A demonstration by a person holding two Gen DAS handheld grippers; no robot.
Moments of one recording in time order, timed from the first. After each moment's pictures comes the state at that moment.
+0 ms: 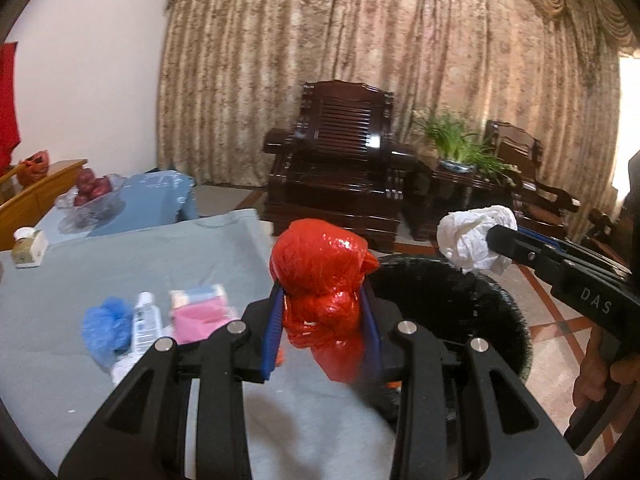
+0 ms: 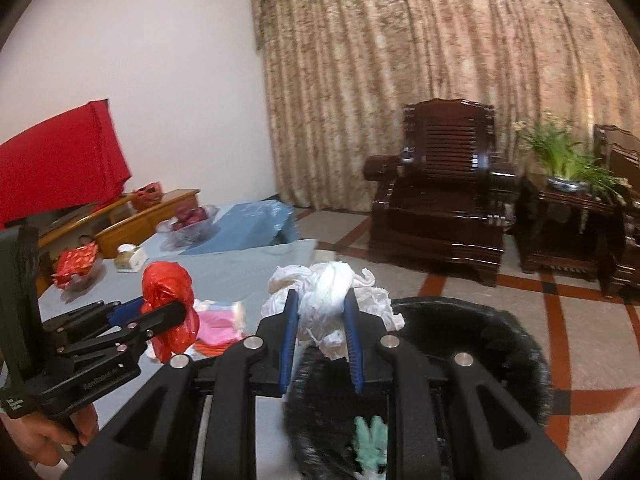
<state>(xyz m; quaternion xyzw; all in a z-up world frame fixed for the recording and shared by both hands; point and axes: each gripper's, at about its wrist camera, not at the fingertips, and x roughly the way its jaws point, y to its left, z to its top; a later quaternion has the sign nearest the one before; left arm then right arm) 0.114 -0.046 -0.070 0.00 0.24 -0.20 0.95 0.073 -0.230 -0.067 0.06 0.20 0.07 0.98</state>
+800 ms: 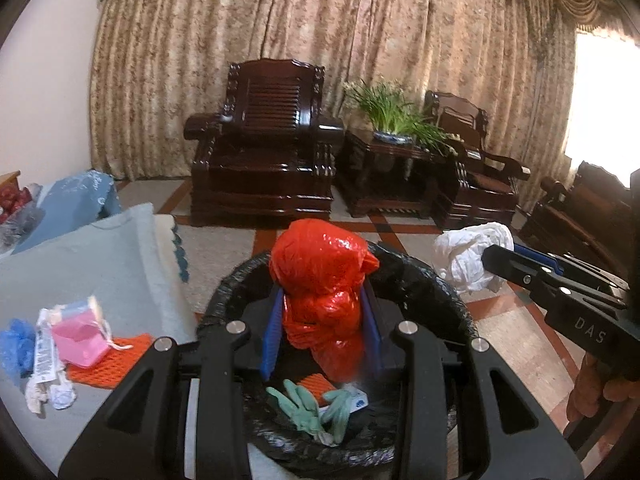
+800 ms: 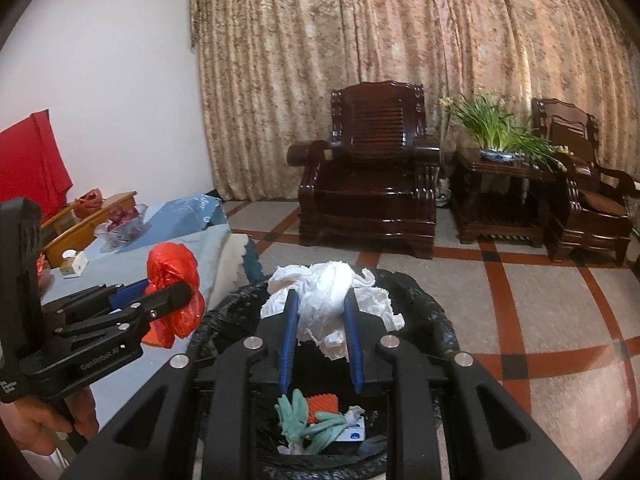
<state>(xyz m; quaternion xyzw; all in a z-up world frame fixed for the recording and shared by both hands) 0.136 -0.165 -0.103 0.02 0.27 -0.31 0.91 0.051 -0.317 -0.096 0.09 0.23 -0.03 0.97</state>
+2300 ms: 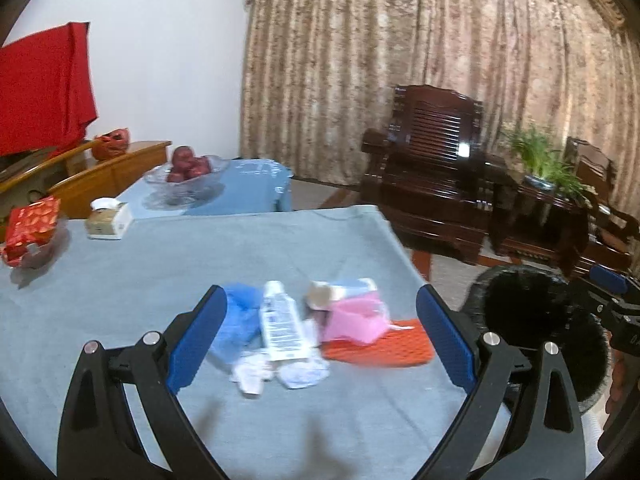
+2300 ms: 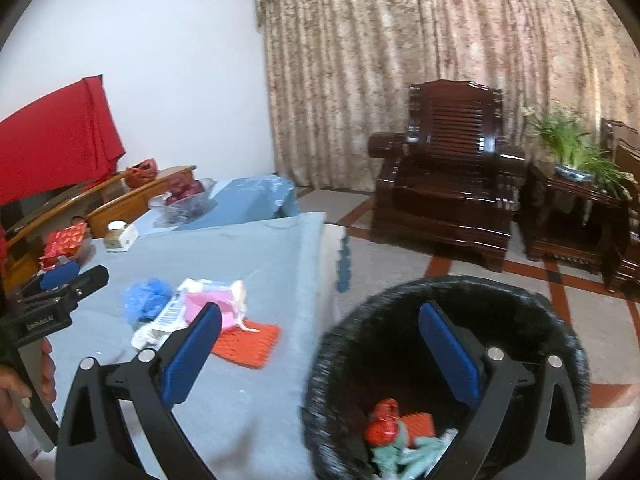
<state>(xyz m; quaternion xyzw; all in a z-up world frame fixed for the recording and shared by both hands) 0.145 0.095 -0.078 -0.02 0.24 -0.04 0.97 0.123 -0.164 -0.102 0.05 0.24 0.08 0.97</state>
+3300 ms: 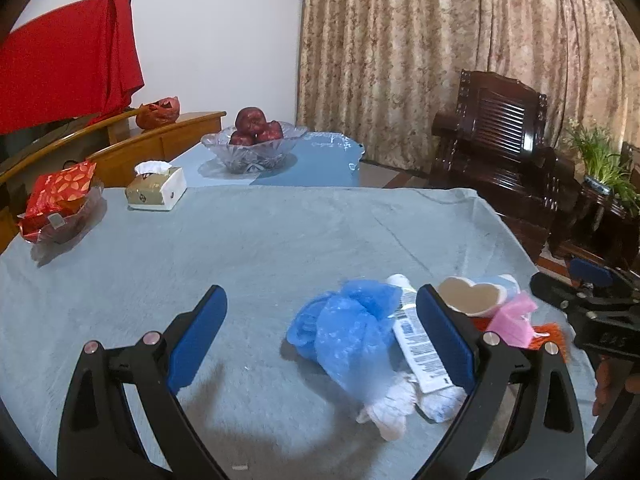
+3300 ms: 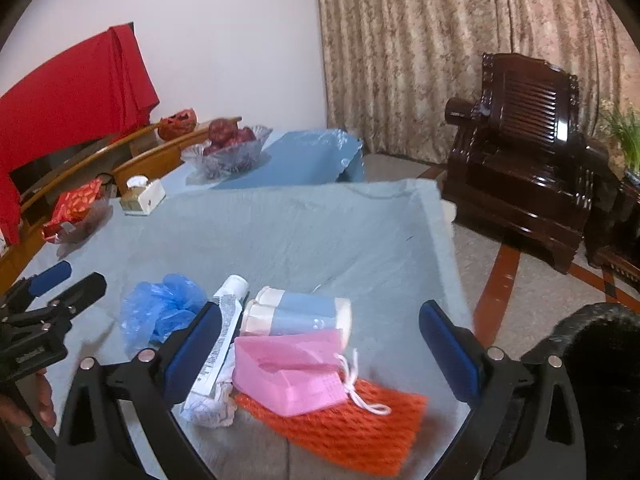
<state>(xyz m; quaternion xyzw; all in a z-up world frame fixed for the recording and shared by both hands) 0.217 0.188 -0.132 -0.03 0.28 0.05 0.96 0.255 -0.033 -0.162 0.02 0.30 0.16 0.94</state>
